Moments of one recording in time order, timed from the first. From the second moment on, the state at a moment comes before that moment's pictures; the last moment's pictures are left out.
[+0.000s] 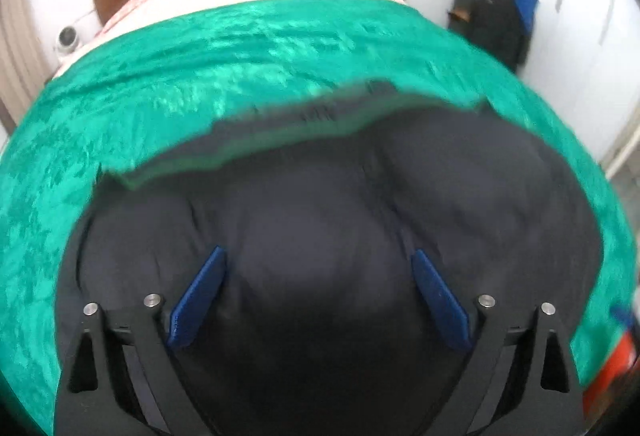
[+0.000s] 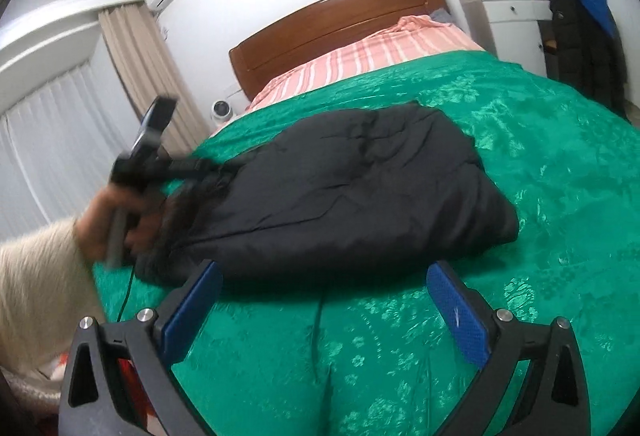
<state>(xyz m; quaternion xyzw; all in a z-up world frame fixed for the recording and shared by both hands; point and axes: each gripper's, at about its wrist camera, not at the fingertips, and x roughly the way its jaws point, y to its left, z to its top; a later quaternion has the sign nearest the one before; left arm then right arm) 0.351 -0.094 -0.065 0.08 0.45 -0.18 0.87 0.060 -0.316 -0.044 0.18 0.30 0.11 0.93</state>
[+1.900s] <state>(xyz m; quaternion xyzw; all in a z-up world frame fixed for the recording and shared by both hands) 0.245 -0.098 -0.117 0.12 0.41 -0.17 0.89 0.178 -0.488 -0.118 0.10 0.45 -0.29 0.84</state>
